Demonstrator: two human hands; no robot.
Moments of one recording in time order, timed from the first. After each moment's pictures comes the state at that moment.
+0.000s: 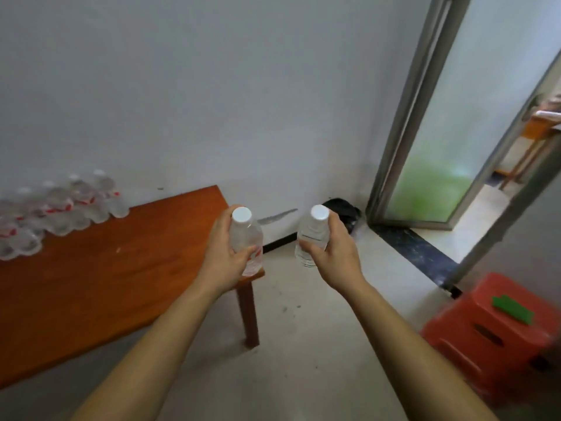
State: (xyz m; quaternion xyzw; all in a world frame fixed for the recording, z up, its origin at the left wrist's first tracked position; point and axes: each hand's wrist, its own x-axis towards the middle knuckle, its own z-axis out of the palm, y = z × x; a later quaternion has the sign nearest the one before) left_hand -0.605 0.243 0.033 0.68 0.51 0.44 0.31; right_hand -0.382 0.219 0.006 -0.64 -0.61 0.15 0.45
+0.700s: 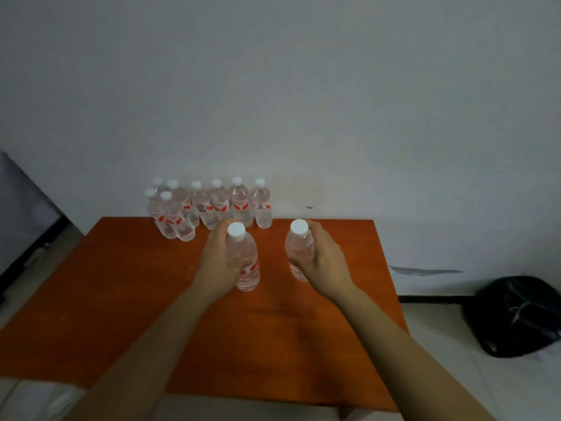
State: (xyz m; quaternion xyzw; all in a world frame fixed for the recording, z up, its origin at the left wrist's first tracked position) left_hand -0.946 0.465 -0.002 0.53 0.71 0.42 0.17; right_hand -0.740 0.555 -0.030 -0.41 -0.78 0.30 0.37
